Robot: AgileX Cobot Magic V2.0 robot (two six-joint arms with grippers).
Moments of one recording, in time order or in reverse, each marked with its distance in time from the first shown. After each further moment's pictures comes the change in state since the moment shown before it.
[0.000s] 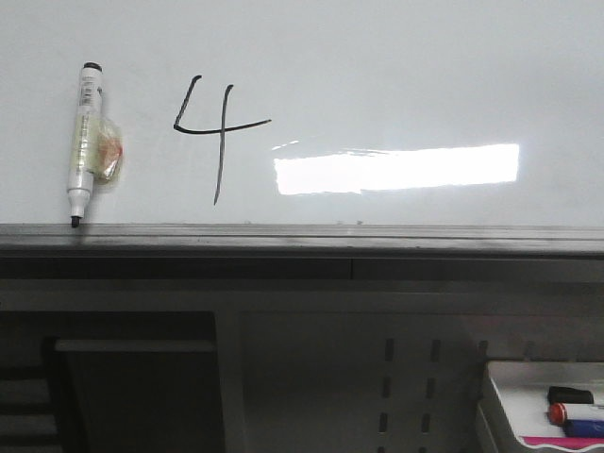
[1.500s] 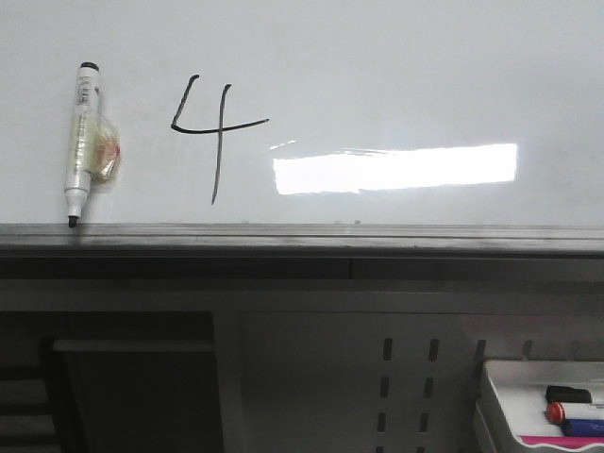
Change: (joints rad) left arm 0.000 0.000 0.000 0.000 0.000 0.000; right arm 0.560 0.158 -0.386 0.146 -0.117 -0.378
